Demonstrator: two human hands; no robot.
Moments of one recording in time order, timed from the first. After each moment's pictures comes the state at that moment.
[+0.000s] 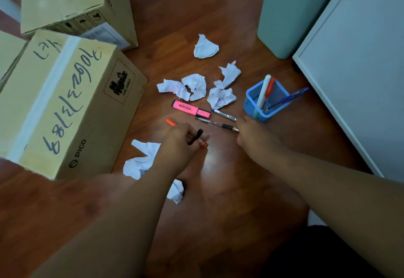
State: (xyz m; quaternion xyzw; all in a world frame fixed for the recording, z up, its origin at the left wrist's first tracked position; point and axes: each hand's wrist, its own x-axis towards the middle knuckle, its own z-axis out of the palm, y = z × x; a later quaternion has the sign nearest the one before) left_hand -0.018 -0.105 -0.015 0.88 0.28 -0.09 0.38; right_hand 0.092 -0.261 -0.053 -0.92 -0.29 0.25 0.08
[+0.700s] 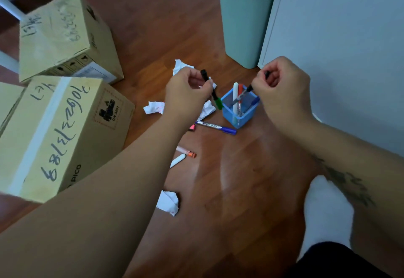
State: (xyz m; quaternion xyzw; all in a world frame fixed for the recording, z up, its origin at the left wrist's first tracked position) left_hand 0.086 -0.144 0.057 0.84 0.23 0.10 0.49; right_hand 0.128 -0.321 0.054 -0.86 -0.07 -0.06 0.50
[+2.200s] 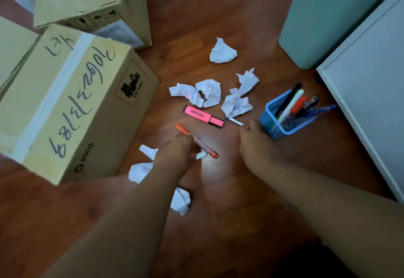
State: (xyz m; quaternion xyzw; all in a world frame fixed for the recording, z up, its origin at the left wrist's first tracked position) left_hand -0.015 -0.066 -0.043 0.91 0.26 -0.24 0.20; right_hand 0.088 -0.226 -0.069 -0.92 -0.29 0.25 -0.06
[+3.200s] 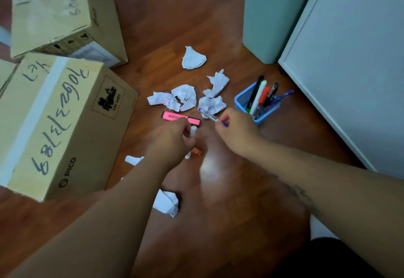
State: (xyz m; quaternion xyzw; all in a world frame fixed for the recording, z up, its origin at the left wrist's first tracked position) left_hand 0.013 -0.091 -0.016 0.93 0.19 -0.11 0.29; right_hand 0.100 -0.243 -0.017 -0.90 -0.13 0.27 0.33
